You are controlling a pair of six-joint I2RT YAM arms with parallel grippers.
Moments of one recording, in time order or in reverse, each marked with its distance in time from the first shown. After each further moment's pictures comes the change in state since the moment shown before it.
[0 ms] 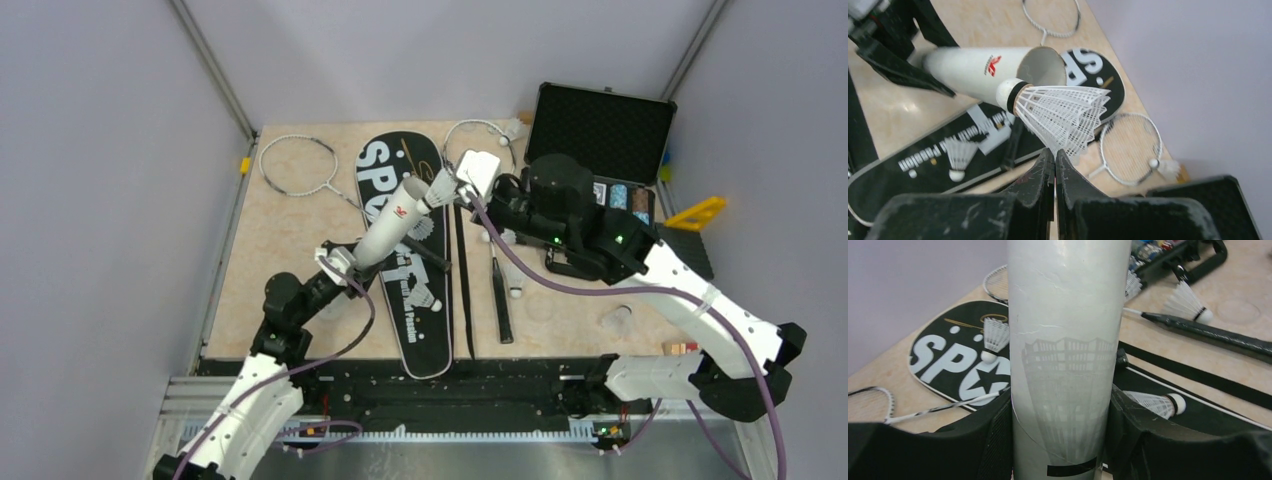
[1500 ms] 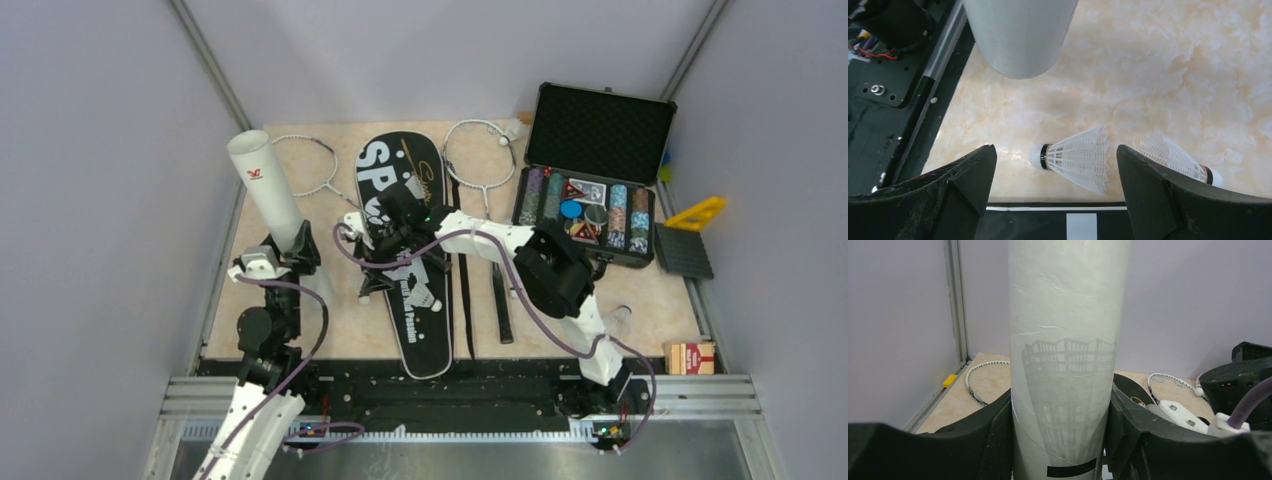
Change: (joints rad) left arm 0.000 -0.307 0.010 0.063 -0.845 -0.230; right arm -0.006 0.976 0.223 0.303 -0.812 -0.067
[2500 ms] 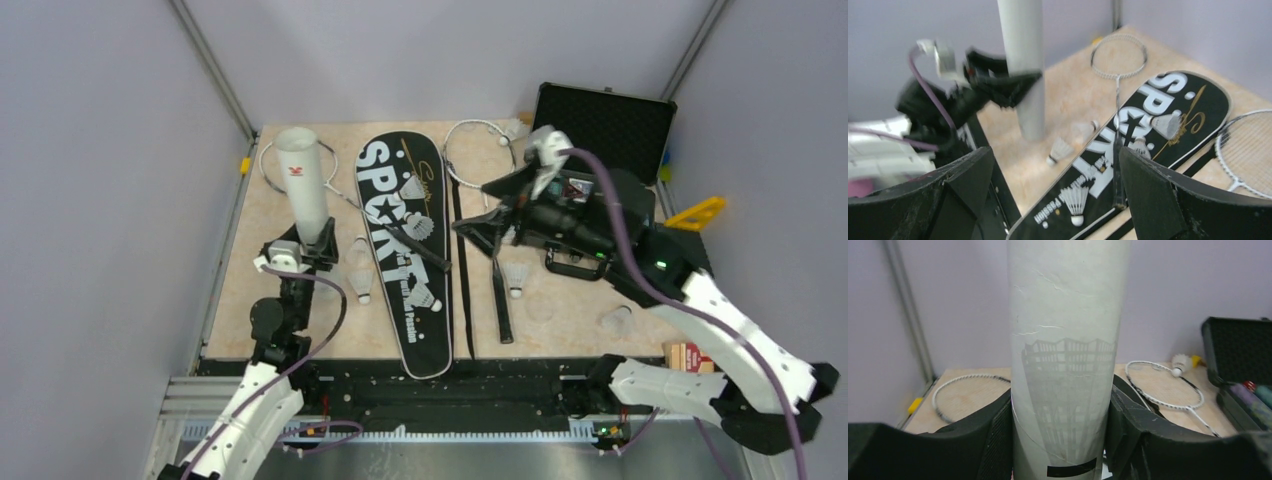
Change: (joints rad) left arm 0.000 0.230 -0.085 0.329 0.244 0.060; right arm -0.072 -1.183 -0.343 -0.132 0.686 0.698
